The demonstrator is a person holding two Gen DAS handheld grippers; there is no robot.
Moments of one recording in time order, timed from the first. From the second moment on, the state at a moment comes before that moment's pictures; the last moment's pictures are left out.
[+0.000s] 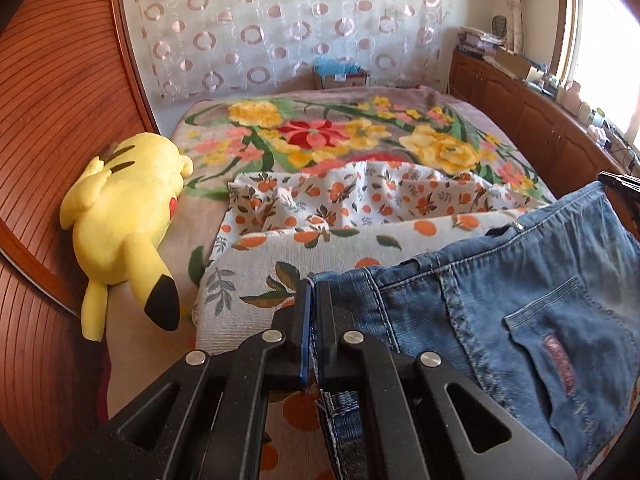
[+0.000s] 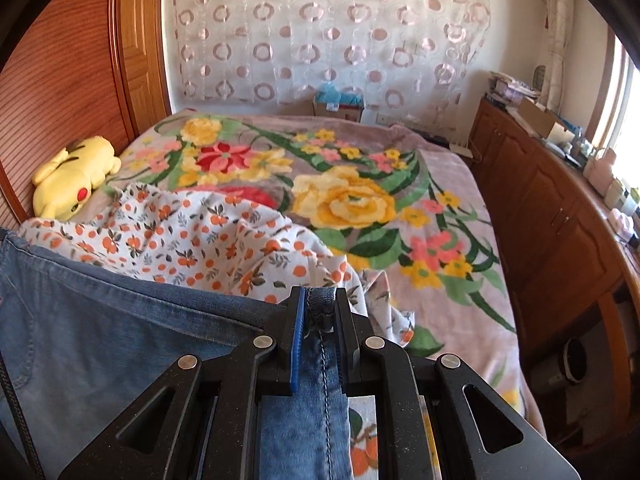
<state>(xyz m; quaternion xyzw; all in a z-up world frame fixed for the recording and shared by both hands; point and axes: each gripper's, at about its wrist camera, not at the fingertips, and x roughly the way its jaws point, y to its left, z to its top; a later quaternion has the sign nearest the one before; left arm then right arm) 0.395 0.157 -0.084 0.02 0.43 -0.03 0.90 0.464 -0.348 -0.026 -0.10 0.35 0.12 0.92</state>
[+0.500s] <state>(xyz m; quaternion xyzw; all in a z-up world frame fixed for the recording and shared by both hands) 0.372 0.160 -0.068 0.00 0.38 -0.04 0.92 0.456 -0.354 -0.017 -0.06 0.33 0.11 0.94</state>
